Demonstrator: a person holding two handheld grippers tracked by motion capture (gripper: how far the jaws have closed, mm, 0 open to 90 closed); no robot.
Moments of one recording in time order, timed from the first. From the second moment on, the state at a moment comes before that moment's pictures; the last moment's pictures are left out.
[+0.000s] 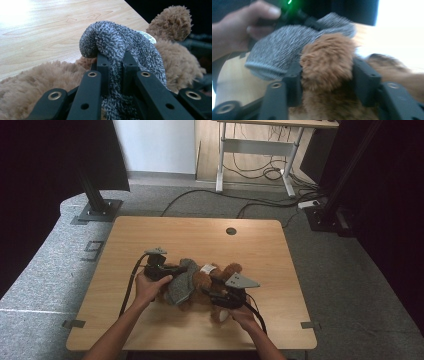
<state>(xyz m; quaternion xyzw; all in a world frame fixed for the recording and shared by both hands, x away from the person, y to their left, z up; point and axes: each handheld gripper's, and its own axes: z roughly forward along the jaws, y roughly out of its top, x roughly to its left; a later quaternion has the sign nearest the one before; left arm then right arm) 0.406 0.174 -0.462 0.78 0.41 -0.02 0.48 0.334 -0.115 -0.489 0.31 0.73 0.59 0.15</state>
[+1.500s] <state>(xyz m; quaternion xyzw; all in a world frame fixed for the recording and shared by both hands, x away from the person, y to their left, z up) 0.382 0.097 -0.412 0.79 0.31 -0.07 0.52 0.356 -0.140 -0.500 0.36 0.76 0.53 0.13</state>
